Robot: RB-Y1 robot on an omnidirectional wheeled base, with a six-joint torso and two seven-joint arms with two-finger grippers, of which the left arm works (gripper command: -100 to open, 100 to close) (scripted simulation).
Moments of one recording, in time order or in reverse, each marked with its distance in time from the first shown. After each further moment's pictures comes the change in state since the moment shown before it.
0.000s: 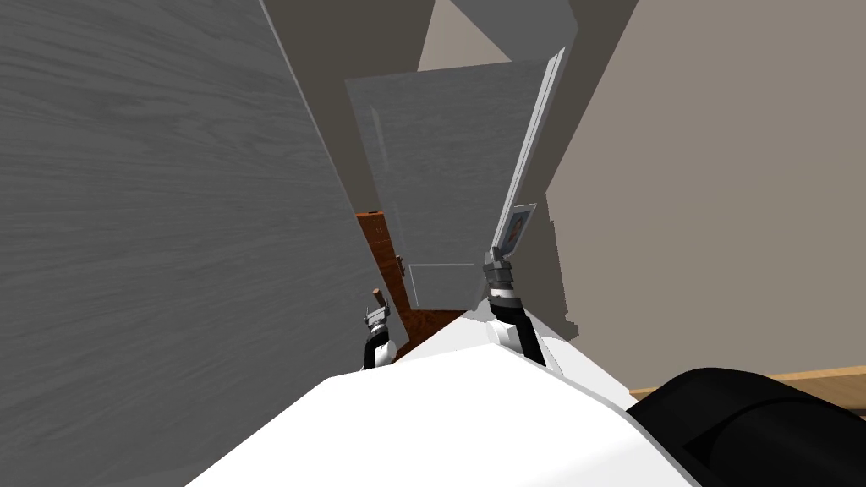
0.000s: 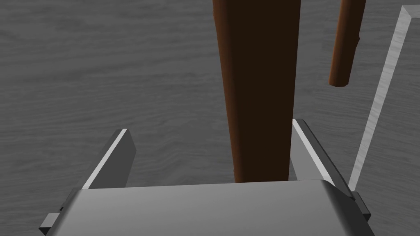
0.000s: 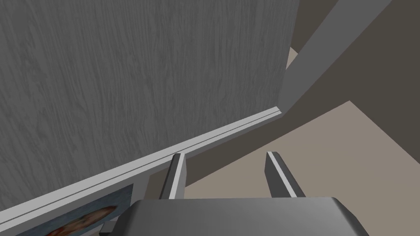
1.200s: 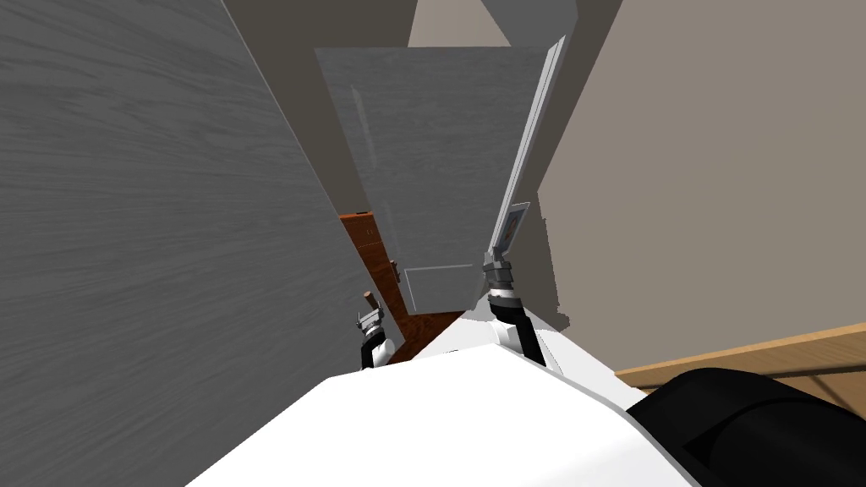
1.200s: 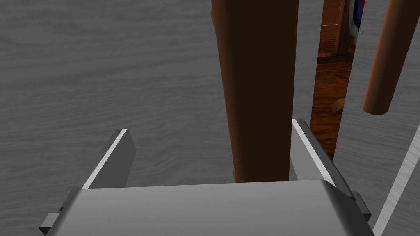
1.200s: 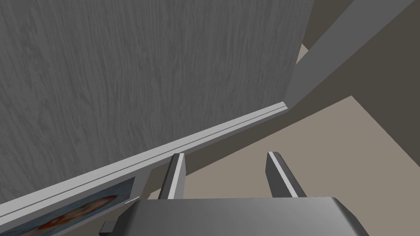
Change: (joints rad) arm -0.023 -0.010 0.083 0.042 0.058 -0.064 -0.040
